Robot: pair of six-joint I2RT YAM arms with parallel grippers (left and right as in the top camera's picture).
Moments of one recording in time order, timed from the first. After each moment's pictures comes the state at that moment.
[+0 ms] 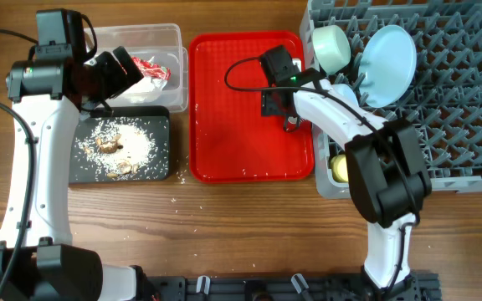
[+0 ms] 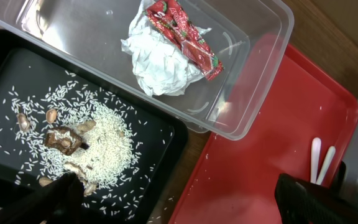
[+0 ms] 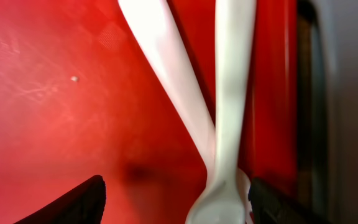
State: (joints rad) left arm 0.07 1.60 1.59 -1.07 0.08 -0.52; right arm 0.45 2.12 1.50 -0.64 0.22 0.42
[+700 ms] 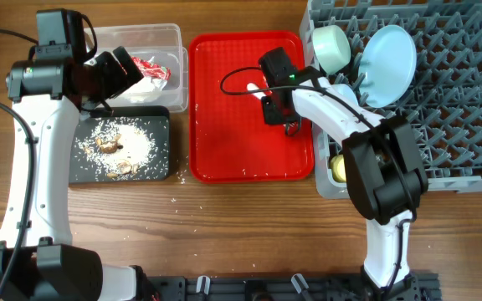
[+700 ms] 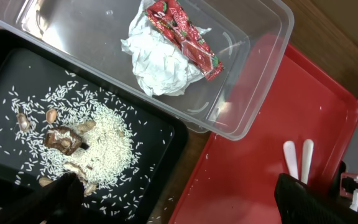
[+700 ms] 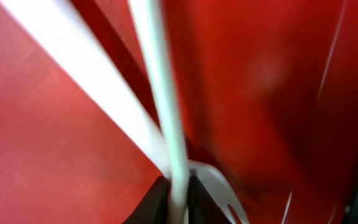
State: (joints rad) left arm 0.07 1.60 1.59 -1.07 0.08 -0.52; right arm 0.44 2.14 1.53 -0.75 0.07 0.27
